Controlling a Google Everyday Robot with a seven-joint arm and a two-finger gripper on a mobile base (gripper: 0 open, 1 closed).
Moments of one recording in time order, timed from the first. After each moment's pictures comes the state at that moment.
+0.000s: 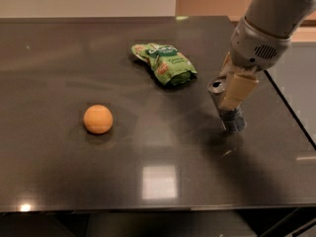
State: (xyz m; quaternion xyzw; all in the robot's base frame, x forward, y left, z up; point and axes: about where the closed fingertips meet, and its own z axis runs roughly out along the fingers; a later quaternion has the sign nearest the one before) arm 0.478 -0.149 0.929 -0.66 0.75 0.07 0.09
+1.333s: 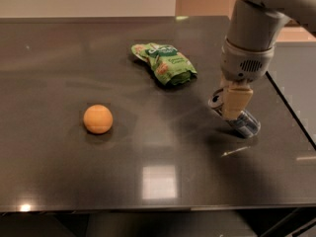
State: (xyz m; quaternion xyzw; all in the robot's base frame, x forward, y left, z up) arm 0.478 -0.163 0.893 -0.67 0.74 0.02 0.00
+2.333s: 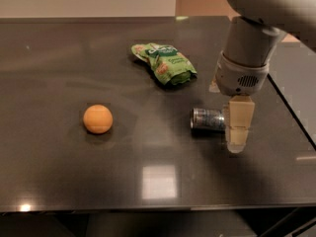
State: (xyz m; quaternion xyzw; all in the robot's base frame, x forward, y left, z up) arm 0.456 -0.147 0.872 -0.70 0.71 0.06 0.00
